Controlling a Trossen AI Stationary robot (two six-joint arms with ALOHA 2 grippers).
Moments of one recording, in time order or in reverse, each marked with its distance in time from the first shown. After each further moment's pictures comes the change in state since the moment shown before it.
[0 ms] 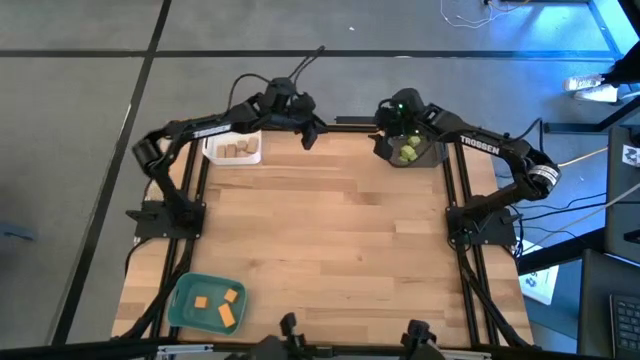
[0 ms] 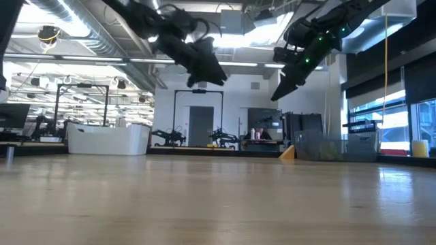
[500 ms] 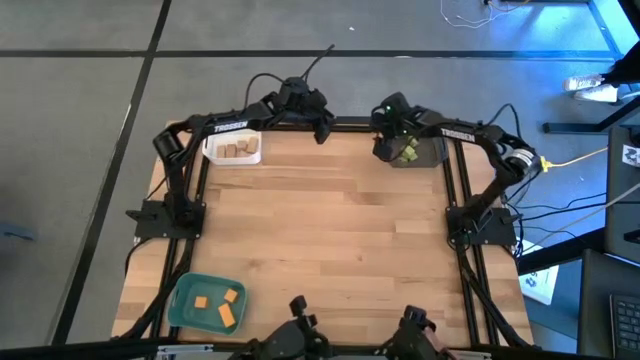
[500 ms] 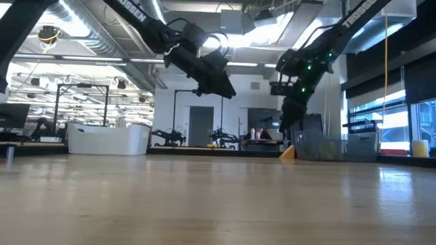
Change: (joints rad) left arm 0.003 0.177 0.107 0.094 -0.129 0.096; right arm -0.059 0.208 0.000 0.016 0.136 -0.089
